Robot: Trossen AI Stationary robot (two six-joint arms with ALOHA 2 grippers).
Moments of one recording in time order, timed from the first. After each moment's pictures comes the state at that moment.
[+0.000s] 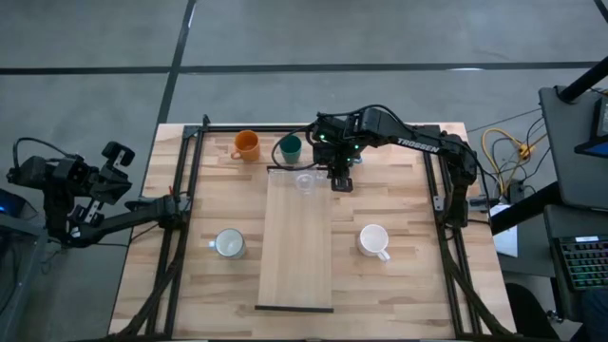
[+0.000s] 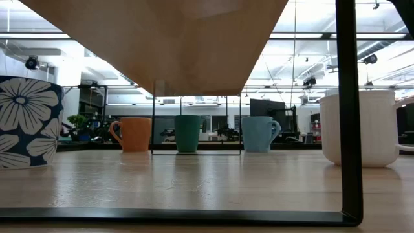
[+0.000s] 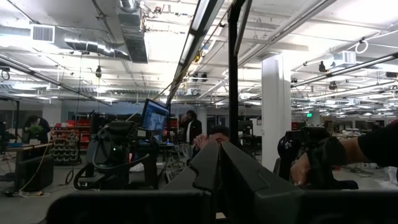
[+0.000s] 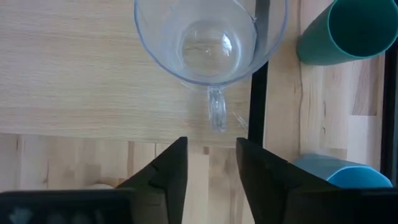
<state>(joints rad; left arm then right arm) 0.29 0.05 0.93 -0.46 0.44 -0.21 -0.23 1.89 1.99 -1.33 -0.13 -0.25</state>
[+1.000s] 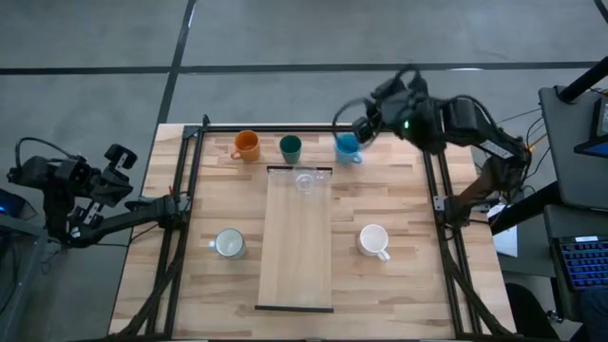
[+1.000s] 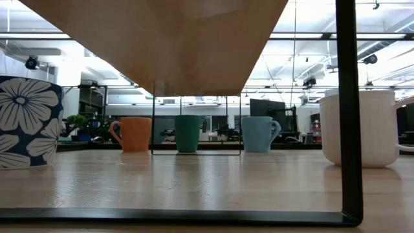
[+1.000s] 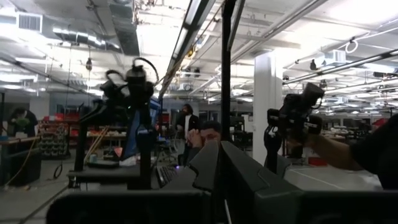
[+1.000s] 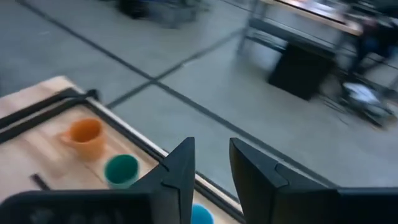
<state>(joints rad) 0.29 0.05 0.93 -0.49 0.48 -0.23 -0.04 1.58 2.15 -1.25 0.89 0.39</state>
